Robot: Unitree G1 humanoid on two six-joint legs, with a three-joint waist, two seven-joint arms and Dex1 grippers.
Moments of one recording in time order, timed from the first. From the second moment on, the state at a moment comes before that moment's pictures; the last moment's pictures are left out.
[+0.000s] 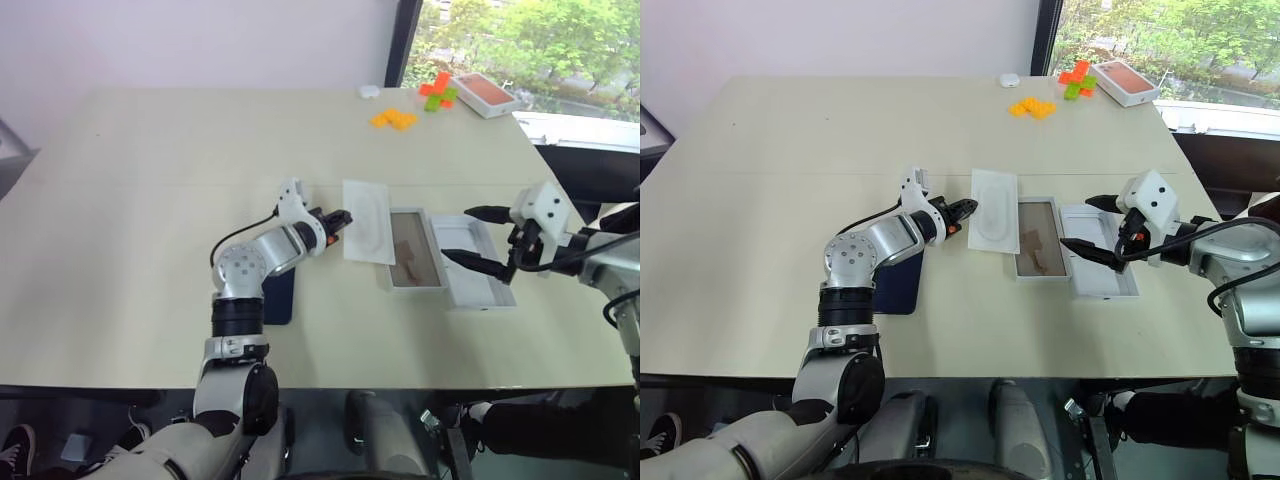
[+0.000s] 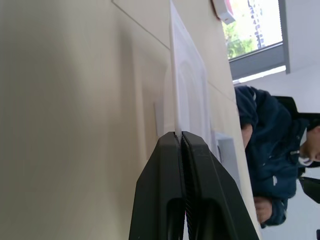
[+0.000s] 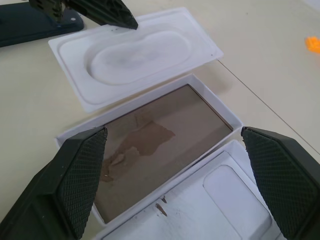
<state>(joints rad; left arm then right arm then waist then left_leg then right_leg) -0.75 -0.16 0.32 0.23 -0.88 1.01 0.14 -0.30 -0.91 -0.19 -0.09 0.38 0.42 1.03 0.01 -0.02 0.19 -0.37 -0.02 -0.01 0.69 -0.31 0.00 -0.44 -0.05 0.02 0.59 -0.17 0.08</state>
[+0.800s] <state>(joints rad) -0.59 0.26 0.26 -0.03 -0.87 0.99 -0.35 -0.35 -0.89 -0.08 -0.08 0.33 0.42 1.01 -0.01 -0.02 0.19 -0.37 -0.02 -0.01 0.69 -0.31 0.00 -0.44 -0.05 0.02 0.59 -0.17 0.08</state>
